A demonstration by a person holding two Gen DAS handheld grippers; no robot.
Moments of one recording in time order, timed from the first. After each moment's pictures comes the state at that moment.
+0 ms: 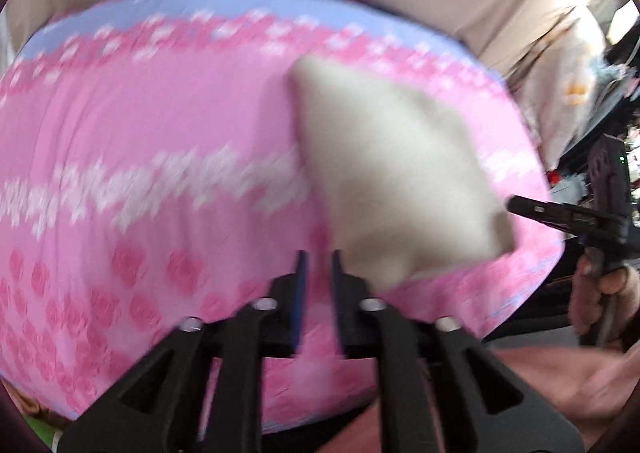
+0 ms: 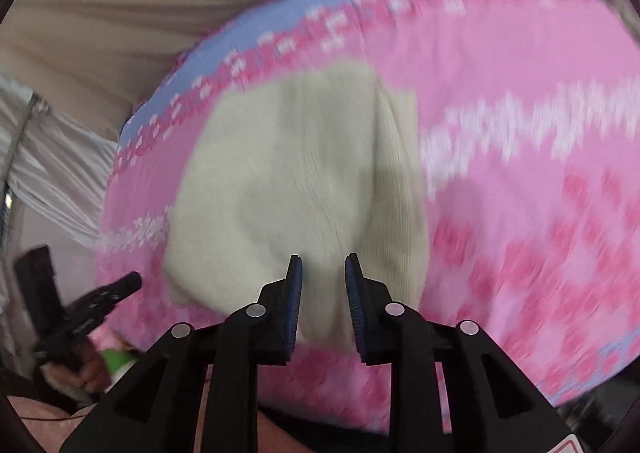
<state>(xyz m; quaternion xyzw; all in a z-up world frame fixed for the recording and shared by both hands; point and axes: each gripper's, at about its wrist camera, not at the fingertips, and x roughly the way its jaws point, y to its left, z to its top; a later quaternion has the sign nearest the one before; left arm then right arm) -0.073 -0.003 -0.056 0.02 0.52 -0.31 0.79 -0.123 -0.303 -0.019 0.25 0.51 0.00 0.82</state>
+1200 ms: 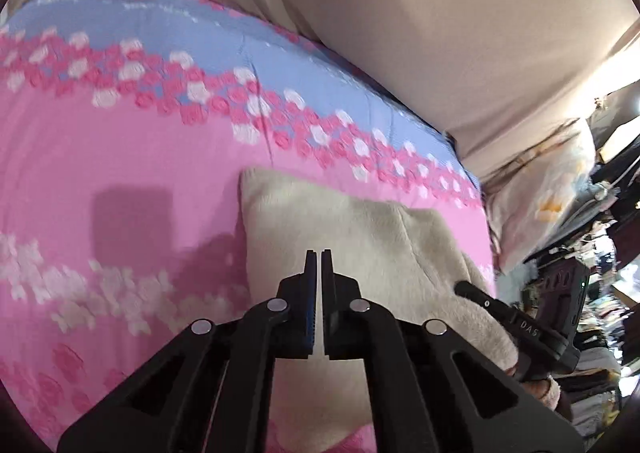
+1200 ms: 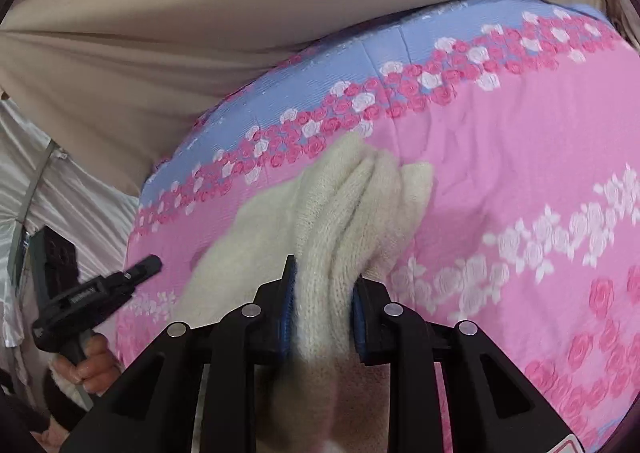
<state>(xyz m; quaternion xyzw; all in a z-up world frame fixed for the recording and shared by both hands) 0.044 -0.038 -0.041 -0.13 0.50 -0.29 0.80 -0.048 -0.336 -0.042 0.30 0.47 -0.01 0.83</state>
